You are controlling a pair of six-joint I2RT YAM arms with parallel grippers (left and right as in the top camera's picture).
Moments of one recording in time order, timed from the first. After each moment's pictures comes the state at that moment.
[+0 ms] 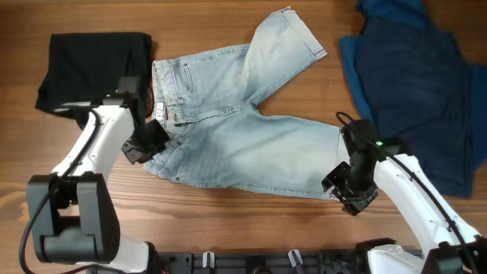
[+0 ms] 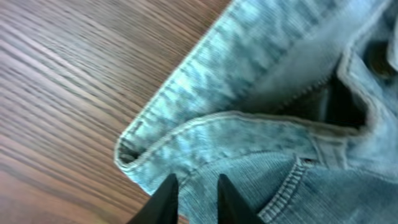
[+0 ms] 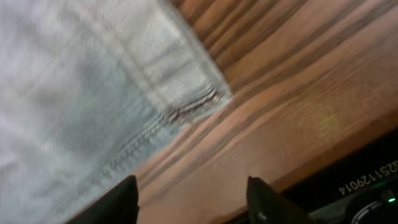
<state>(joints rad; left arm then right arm) -0.01 1.68 1.07 -1.00 0.02 -0.61 0.16 1.33 0.72 -1.10 -0.15 1.03</state>
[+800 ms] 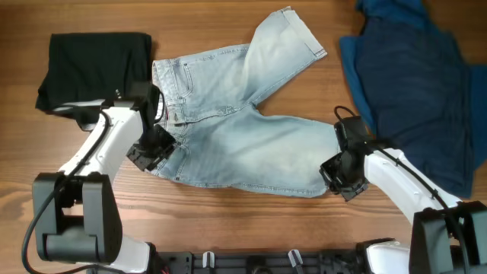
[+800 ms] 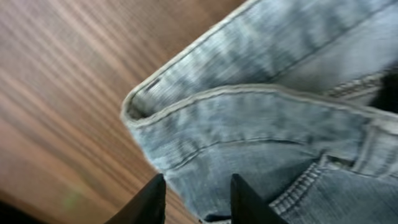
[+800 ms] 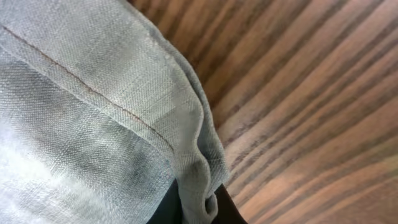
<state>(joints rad) -0.06 1.68 1.05 -1.06 0.00 -0.88 0.17 1.49 0.65 -0.75 -0.11 1.16</state>
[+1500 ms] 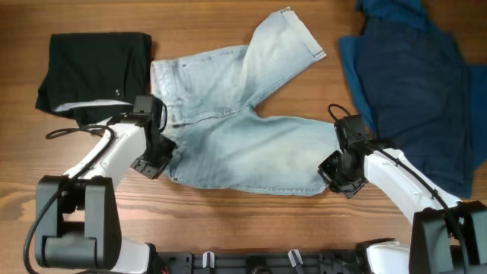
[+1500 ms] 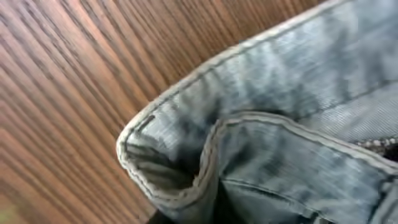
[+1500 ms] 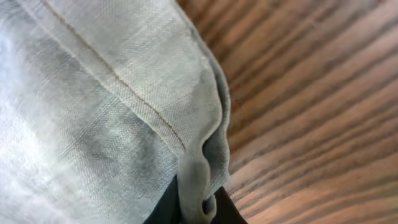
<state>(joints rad) -0.07 1.65 0.87 -0.80 -0.03 -1.08 0.17 1.49 0.65 -0.71 -0.12 0.97</state>
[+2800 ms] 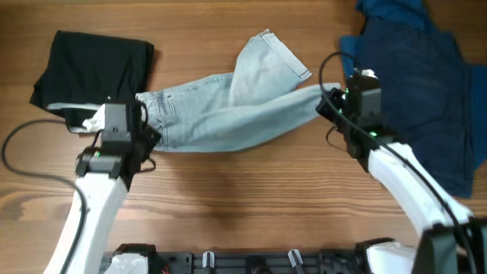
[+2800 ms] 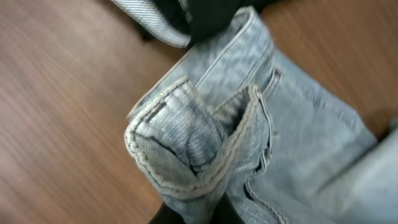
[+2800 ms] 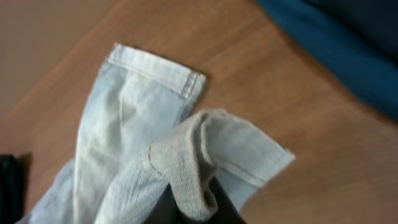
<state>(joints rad) -0.07 1.18 0.83 -0.71 -0.17 -0.93 0.18 1.43 0.77 -0.05 0.00 0.72</state>
